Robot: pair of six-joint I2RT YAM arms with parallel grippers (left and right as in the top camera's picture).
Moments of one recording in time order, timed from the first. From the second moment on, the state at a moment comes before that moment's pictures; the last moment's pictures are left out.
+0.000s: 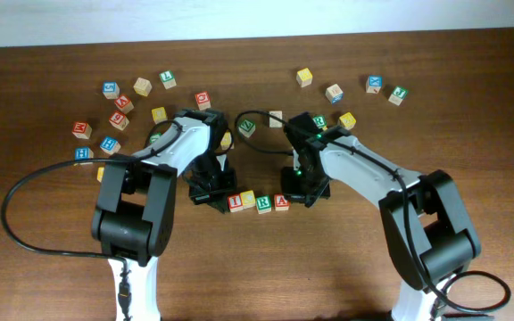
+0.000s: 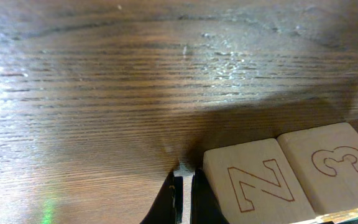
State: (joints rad) left arm -0.33 2.18 1.49 -1.21 0.31 -0.36; right arm 0.44 1.95 1.25 -0.84 -0.26 0.47
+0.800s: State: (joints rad) left arm -0.13 2.18 1.49 -1.22 0.28 -0.39; right arm 0.75 1.95 1.36 -0.96 -0.18 0.63
